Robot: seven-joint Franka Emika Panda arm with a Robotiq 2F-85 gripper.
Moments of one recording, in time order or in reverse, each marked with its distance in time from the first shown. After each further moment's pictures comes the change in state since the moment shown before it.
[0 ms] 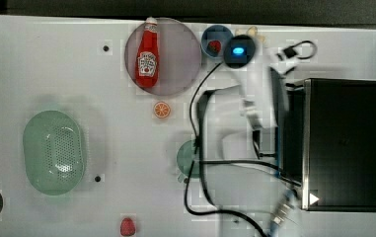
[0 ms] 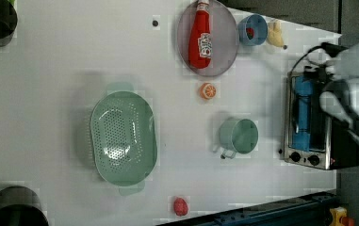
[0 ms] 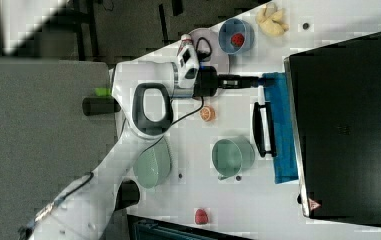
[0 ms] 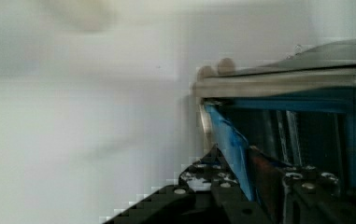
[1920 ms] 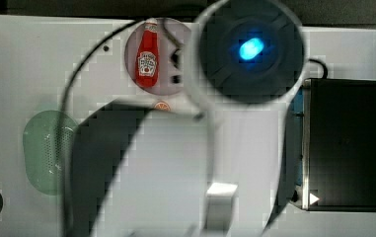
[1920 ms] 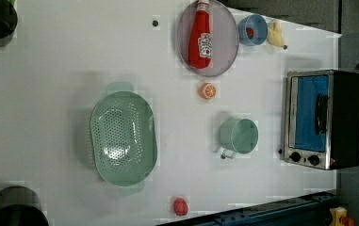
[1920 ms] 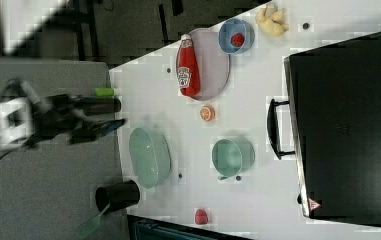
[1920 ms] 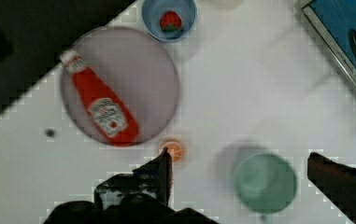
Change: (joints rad) arm -0.114 -0.536 0.332 0.119 0.583 -0.499 0.284
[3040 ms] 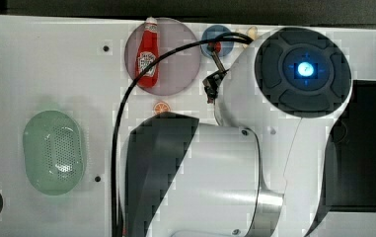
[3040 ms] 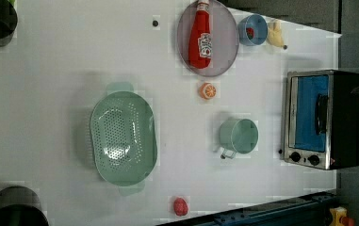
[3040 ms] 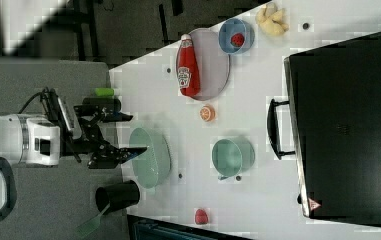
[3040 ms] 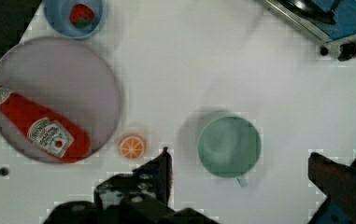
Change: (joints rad) arm -0.029 -0.026 -0.068 -0.096 -0.002 -0.089 0.204
